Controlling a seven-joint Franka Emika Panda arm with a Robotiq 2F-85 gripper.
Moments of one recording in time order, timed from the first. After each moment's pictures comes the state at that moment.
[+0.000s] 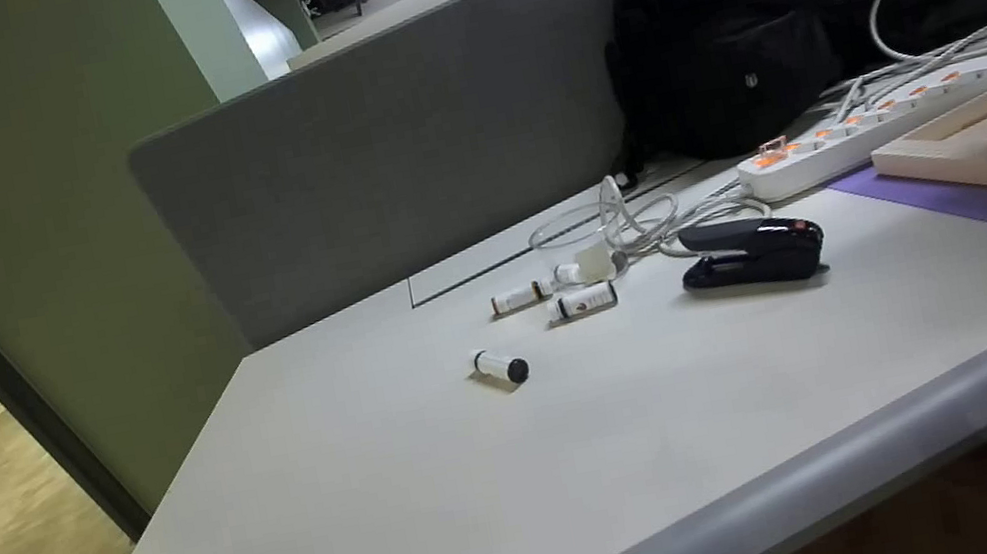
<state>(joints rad) -0.15 0.31 -0.19 -2.05 0.22 2.51 -0.12</state>
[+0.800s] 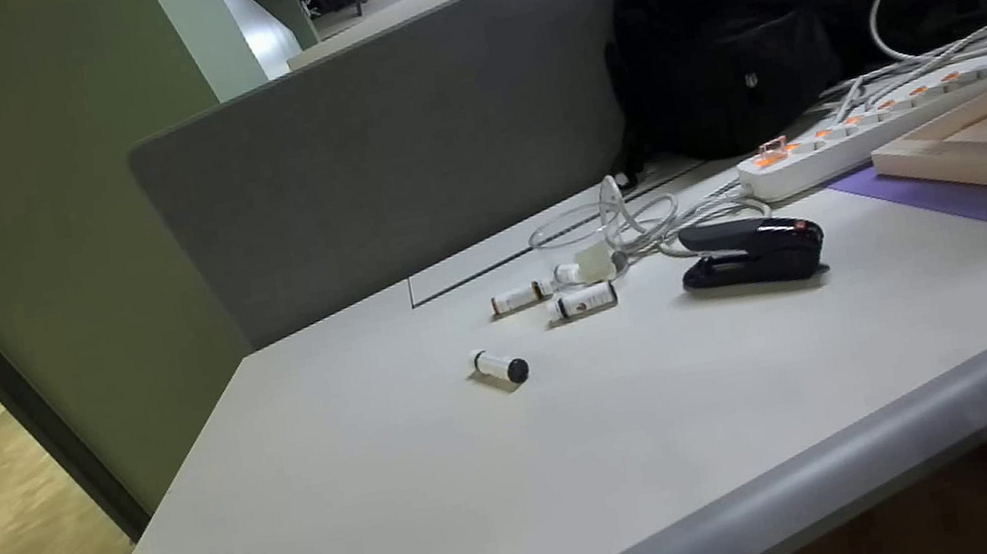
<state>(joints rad) -0.15 0.49 -0.19 -2.03 0.06 2.57 0.00</state>
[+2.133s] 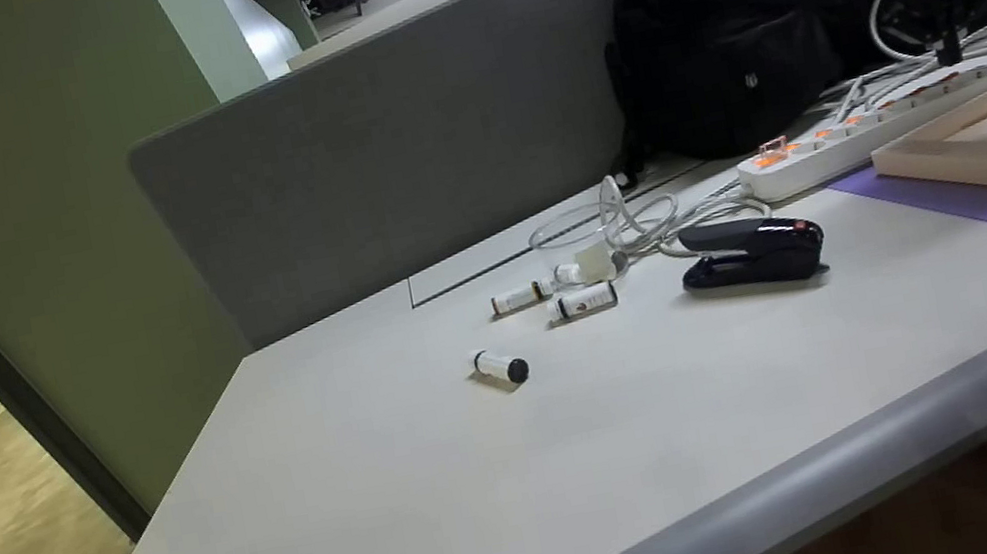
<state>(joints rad) -0.14 0.65 -0.17 -1.92 0.02 2.59 0.00</state>
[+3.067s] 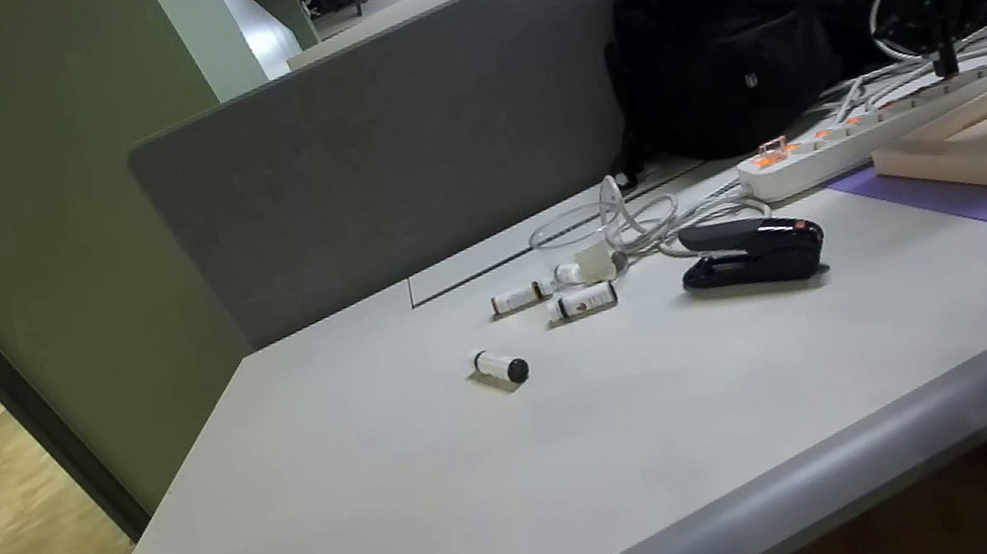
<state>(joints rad) -0.13 0.68 -0.17 -1.88 0.02 2.57 0.04</state>
